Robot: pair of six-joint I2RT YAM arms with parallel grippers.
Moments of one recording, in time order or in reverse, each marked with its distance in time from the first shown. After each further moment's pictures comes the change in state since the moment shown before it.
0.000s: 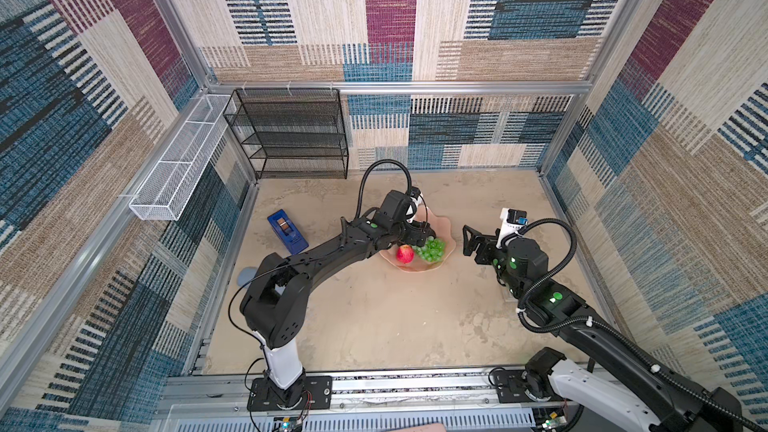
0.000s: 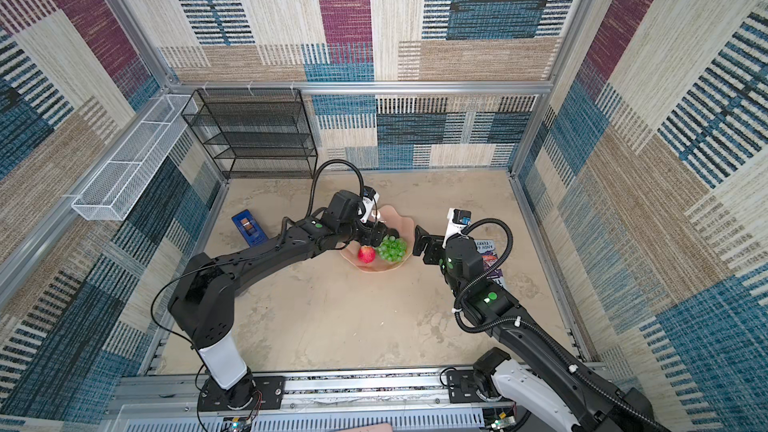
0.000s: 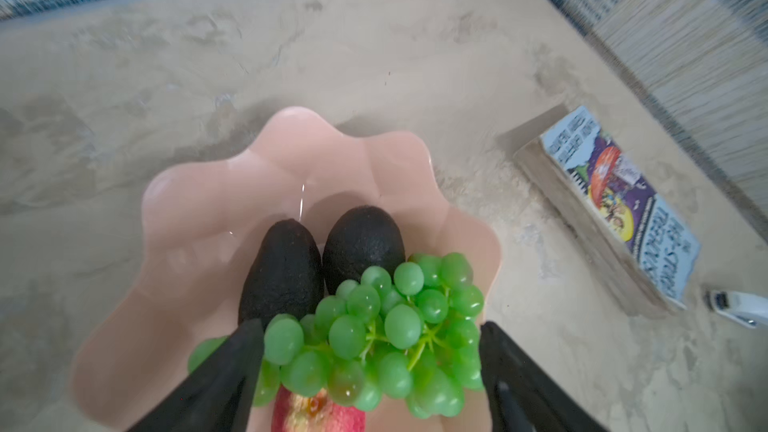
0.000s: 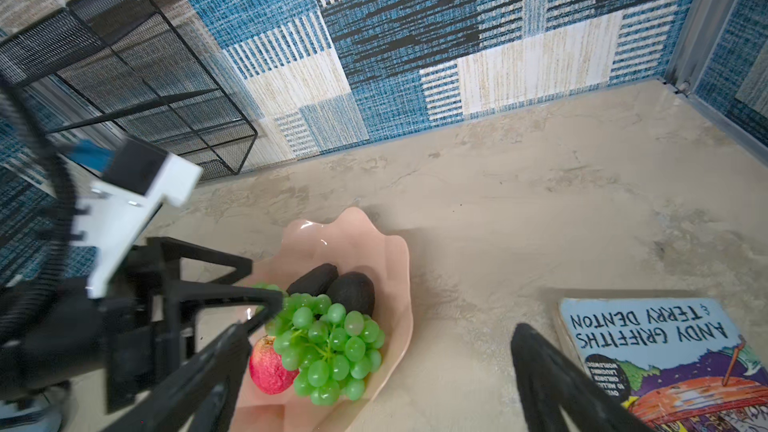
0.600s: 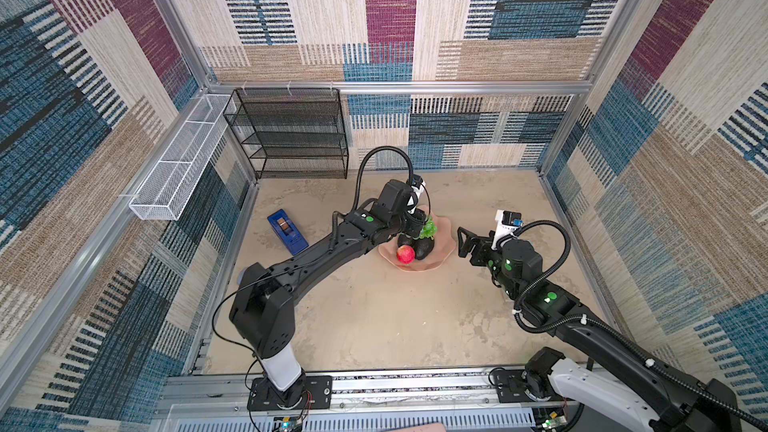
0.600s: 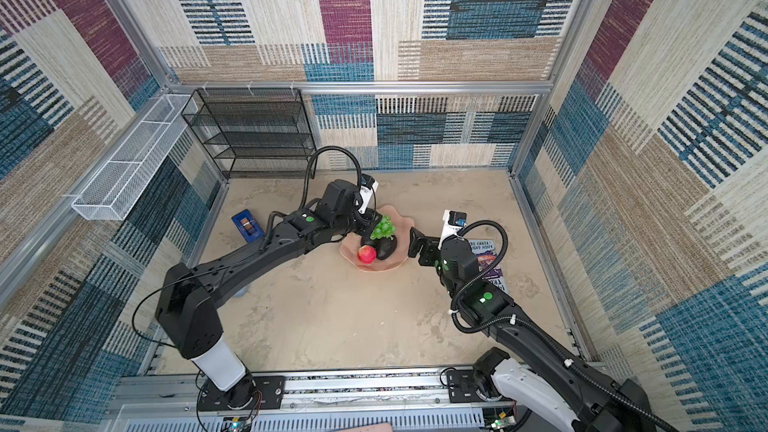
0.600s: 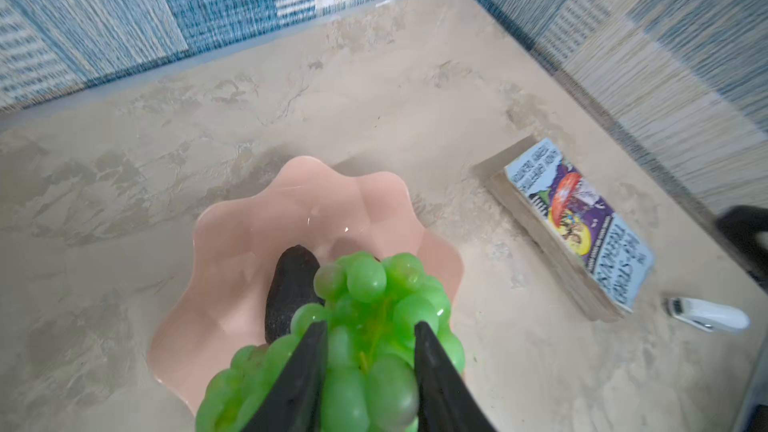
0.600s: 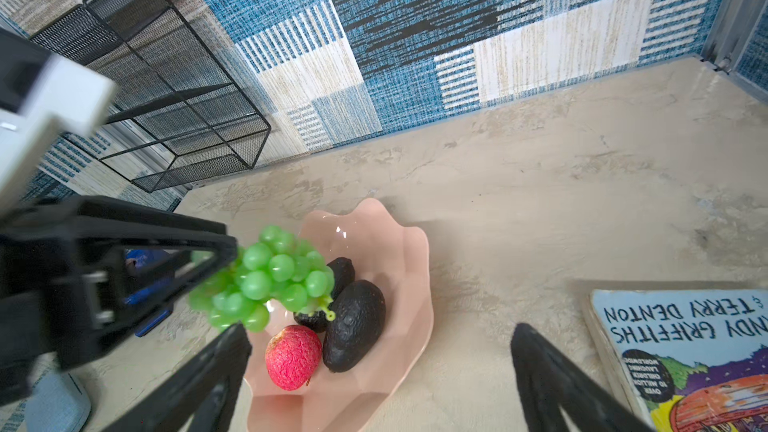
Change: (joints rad) left arm -0.020 0.004 0.116 -0.124 -0.042 0.028; right arm 0.042 0.011 -0.020 0.036 0.000 0.051
